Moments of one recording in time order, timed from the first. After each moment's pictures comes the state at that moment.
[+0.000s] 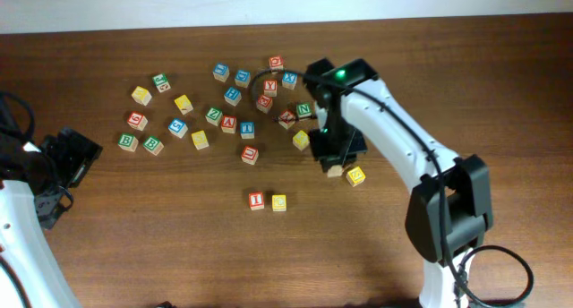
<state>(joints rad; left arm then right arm) 0.47 1.42 1.71 -1.57 0.07 -0.56 0.48 2.04 1.79 -1.48 -0.15 0.29</state>
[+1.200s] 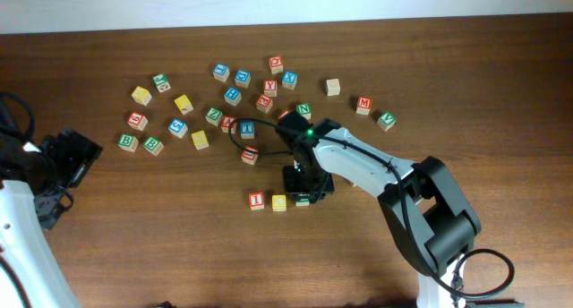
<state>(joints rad) 0.47 1.42 1.71 -1.57 0.07 -0.56 0.62 2.03 1.37 -0.92 -0.26 0.55</state>
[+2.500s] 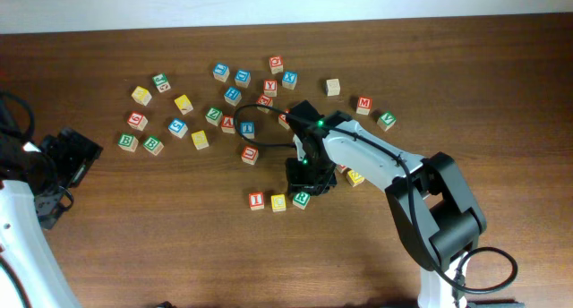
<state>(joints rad) 0.47 1.42 1.71 -1.57 0.07 -0.56 0.55 2.03 1.38 -0.90 -0.37 0.46</state>
